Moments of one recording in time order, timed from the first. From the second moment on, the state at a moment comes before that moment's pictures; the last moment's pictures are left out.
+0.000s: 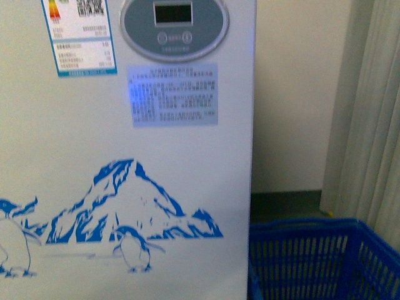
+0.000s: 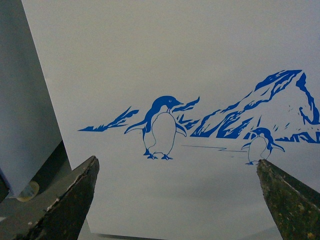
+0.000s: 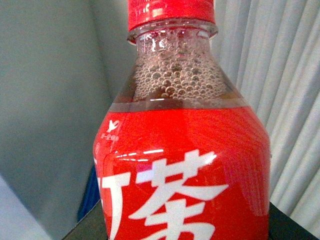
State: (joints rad) left arm 0.00 0.00 0.01 0.00 0.00 0.00; right arm -0.05 0.92 0.35 0.57 0.04 0.05
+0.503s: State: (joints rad) left arm 0.00 0.00 0.01 0.00 0.00 0.00; right arm -0.17 0.20 0.02 0.21 -0.09 -0.01
